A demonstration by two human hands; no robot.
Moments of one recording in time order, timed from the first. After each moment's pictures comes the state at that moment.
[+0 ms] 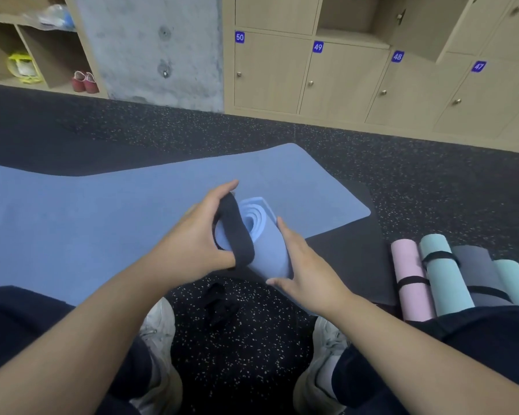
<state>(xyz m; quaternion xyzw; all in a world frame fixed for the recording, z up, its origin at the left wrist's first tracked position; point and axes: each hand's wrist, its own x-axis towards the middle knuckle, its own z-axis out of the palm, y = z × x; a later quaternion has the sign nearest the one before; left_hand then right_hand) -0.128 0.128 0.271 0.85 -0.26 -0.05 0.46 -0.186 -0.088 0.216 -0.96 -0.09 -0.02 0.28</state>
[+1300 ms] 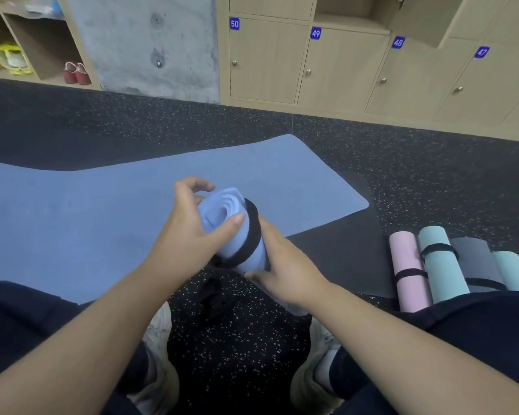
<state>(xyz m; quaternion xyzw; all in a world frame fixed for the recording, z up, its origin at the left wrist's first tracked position) -0.128 0.109 0.256 0.82 -0.17 0.05 0.55 -0.167 -0.070 0.210 -0.93 -0.11 -0.01 0.35</state>
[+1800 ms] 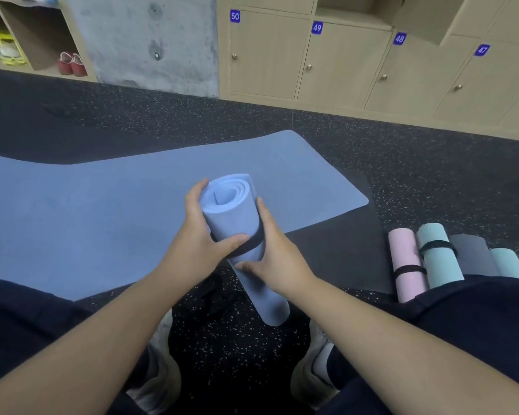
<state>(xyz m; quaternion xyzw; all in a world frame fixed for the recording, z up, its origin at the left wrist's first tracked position) -0.122 0.113 0.221 0.80 -0.16 -0.01 0.58 -0.158 -0.050 0.200 -0.92 0.00 0.00 0.40</state>
